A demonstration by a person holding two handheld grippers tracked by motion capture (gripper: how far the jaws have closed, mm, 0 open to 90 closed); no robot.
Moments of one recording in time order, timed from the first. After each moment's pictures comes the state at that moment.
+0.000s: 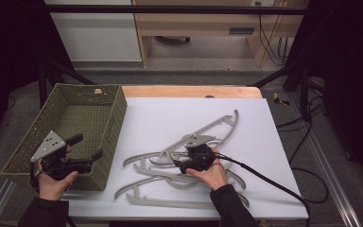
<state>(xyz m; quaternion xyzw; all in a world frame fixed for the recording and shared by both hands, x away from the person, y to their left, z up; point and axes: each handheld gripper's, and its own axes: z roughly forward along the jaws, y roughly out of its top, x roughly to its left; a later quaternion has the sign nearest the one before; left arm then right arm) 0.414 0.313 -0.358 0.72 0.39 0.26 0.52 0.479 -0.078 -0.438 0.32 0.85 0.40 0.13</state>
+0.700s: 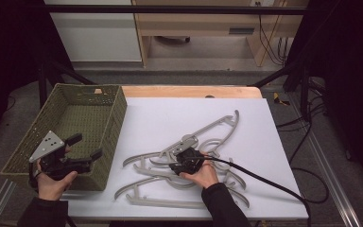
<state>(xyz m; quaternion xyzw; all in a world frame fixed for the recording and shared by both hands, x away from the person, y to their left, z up) 0.414 0.313 -0.357 0.72 0.39 0.26 0.52 0.488 -0.052 -0.468 0.27 0.89 0.34 0.12</state>
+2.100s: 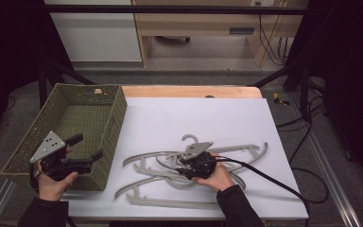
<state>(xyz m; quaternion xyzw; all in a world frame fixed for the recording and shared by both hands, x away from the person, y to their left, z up) 0.412 0.312 -0.355 0.72 0.38 0.26 0.52 0.463 -0.089 -0.434 0.20 0.89 0.40 0.10</state>
